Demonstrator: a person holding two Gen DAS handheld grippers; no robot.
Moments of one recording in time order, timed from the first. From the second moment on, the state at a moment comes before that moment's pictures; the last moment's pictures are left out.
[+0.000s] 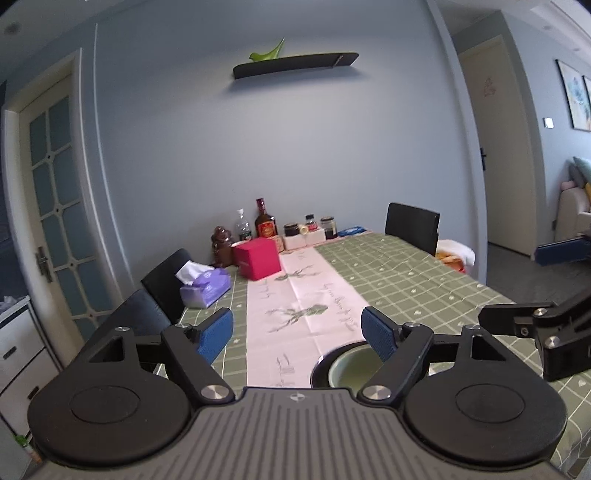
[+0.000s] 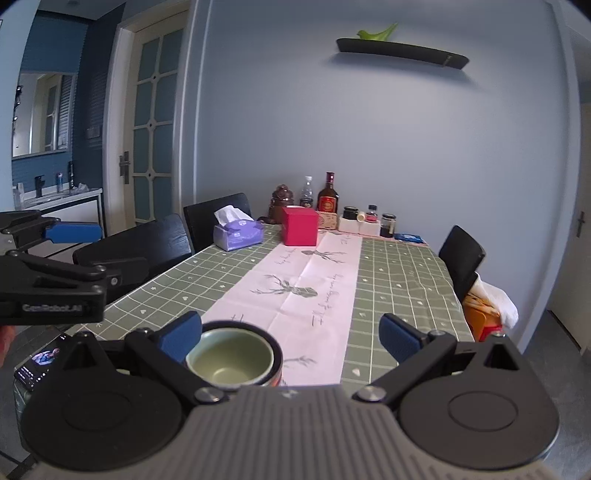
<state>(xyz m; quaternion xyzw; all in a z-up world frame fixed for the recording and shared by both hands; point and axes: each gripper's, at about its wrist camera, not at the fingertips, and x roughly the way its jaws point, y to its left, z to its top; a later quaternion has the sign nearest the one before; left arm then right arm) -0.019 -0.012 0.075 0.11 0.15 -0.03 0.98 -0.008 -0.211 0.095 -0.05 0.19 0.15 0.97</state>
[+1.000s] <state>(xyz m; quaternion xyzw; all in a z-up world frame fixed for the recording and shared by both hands) -0.046 -0.018 -0.008 0.06 0.28 0.02 0.96 -0.051 -0.214 0.008 0.05 0.24 0.05 0.97</state>
